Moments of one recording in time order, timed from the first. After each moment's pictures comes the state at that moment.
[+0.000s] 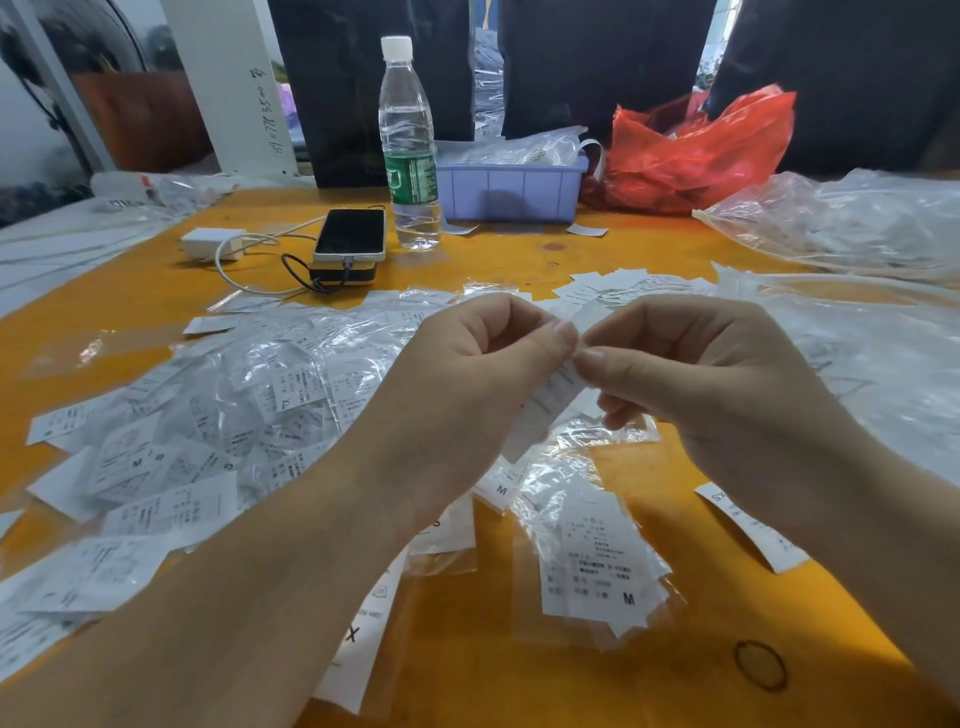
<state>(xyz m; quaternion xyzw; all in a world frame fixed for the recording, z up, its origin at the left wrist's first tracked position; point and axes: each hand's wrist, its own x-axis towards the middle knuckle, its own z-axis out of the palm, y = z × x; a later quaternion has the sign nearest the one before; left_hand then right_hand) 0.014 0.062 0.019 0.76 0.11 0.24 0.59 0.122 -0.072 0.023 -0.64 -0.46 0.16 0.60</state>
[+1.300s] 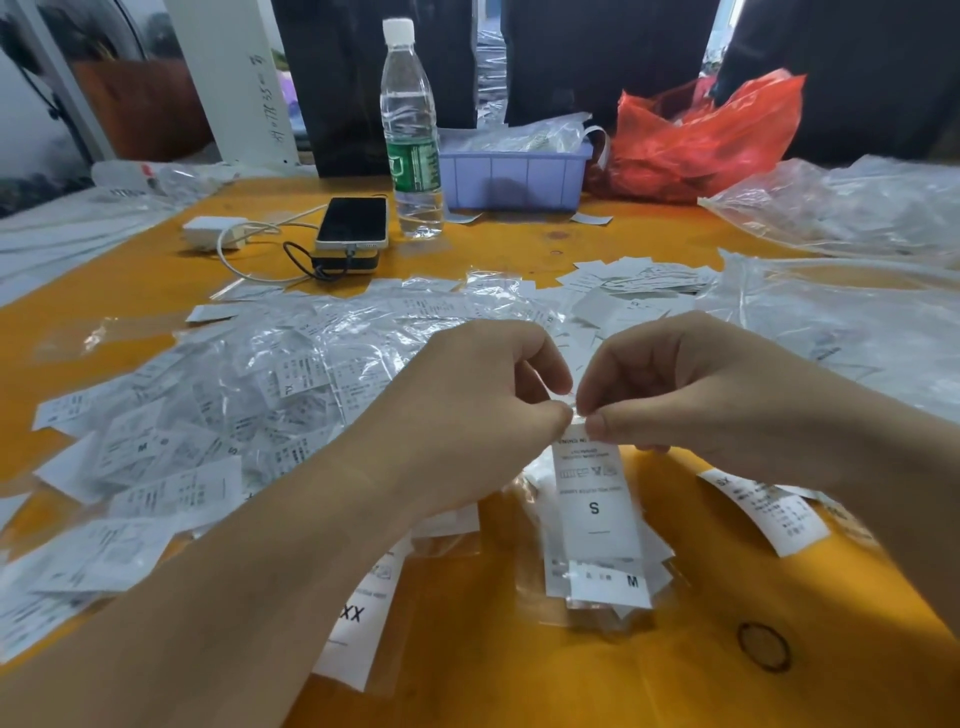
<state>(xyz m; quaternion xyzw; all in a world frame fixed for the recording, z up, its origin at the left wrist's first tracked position) 0.013 0.062 0.015 0.91 0.16 0.17 0.35 0.143 -0.075 0.024 -0.72 -0.52 0.25 0.39</state>
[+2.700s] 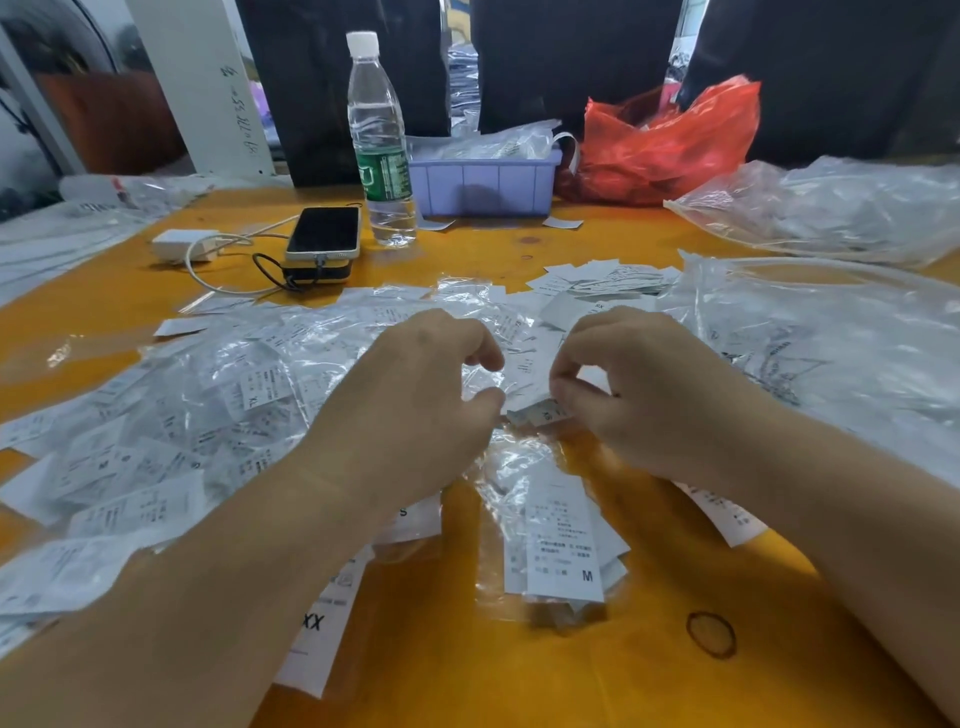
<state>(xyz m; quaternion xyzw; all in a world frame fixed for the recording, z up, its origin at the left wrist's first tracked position) 0.018 0.070 0.007 0.94 0.19 0.22 0.19 0.147 -0.067 0.009 -0.80 -0.54 -0.06 0.24</state>
